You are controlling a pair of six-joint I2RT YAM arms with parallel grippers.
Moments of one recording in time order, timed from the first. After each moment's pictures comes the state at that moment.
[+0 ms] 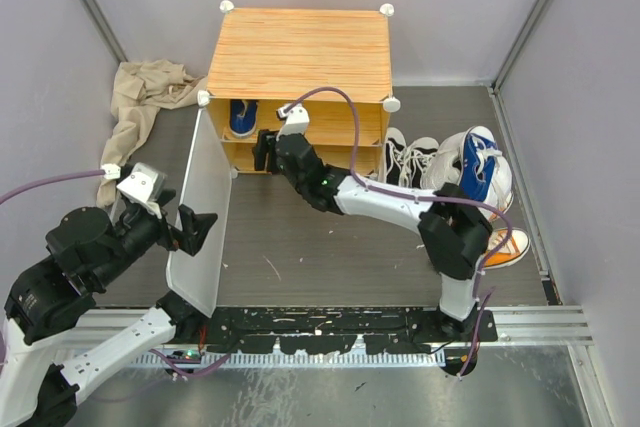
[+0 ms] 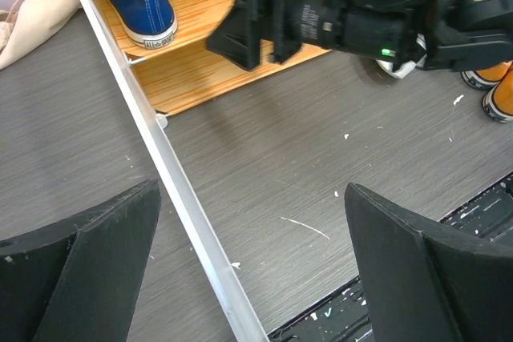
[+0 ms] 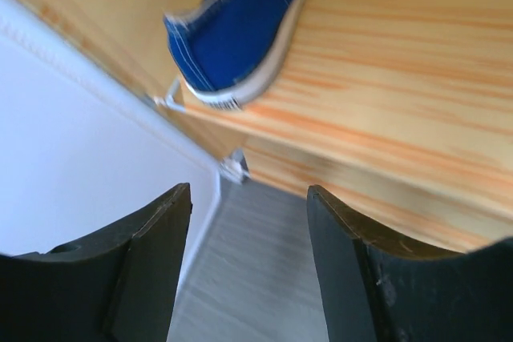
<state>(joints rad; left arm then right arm) -0.72 0.54 1.24 -0.96 -0.18 -0.09 0.94 1.89 1.40 0.27 0.41 0.48</state>
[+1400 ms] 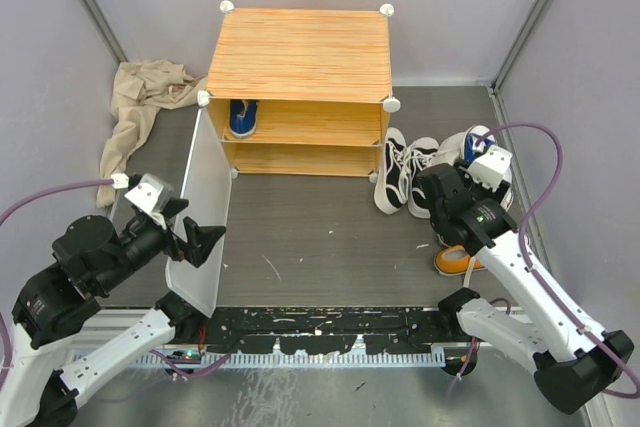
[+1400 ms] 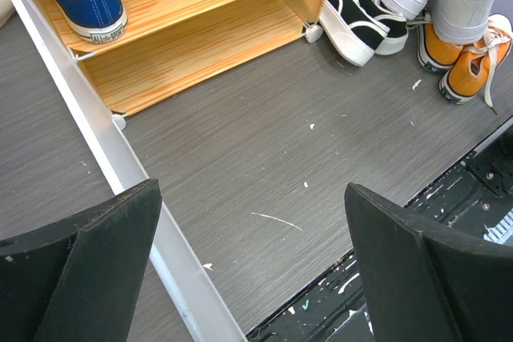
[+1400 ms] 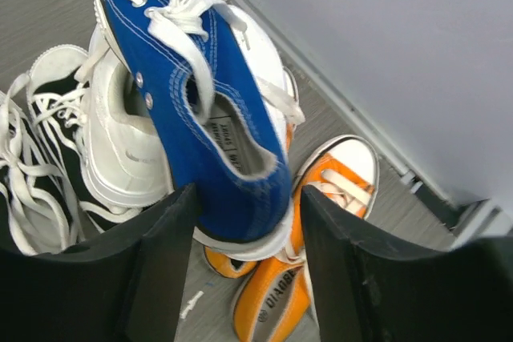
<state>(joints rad) -0.72 0.47 1.15 -0.92 -0.07 -0.12 0.53 0.89 0.94 -0.98 1.13 0.77</state>
